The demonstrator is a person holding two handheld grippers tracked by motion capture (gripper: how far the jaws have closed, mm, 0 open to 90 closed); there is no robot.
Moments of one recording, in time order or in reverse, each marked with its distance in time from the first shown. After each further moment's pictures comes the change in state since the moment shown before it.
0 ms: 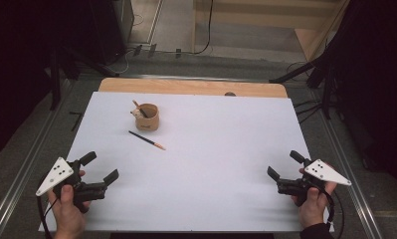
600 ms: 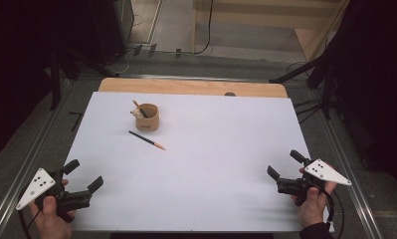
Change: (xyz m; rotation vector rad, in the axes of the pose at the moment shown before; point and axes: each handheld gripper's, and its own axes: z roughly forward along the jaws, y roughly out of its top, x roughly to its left) left arm 0.017 -0.017 -0.042 -0.018 0.094 -0.015; right arm 0.000 0.002 0.000 -0.008 -0.008 -0.001
